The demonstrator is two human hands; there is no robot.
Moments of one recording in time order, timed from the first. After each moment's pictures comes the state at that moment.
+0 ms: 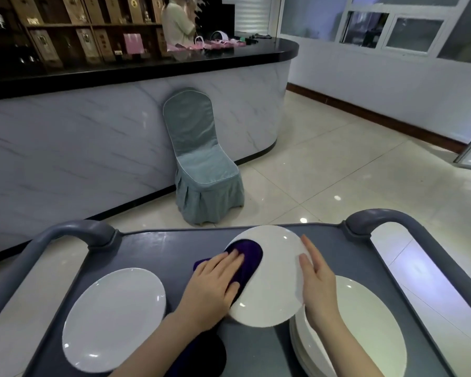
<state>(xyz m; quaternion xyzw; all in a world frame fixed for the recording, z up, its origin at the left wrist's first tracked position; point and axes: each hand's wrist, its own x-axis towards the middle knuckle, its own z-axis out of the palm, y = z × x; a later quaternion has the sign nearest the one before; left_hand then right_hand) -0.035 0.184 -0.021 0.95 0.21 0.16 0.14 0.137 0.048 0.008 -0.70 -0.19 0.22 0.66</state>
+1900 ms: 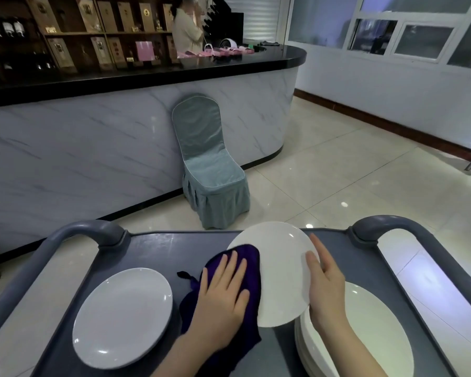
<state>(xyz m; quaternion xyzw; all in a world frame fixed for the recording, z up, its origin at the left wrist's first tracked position) -0.036 0.153 -0.023 0.92 0.34 0.07 0.17 0.129 0.050 0.028 -0.67 -0.17 0.20 0.69</state>
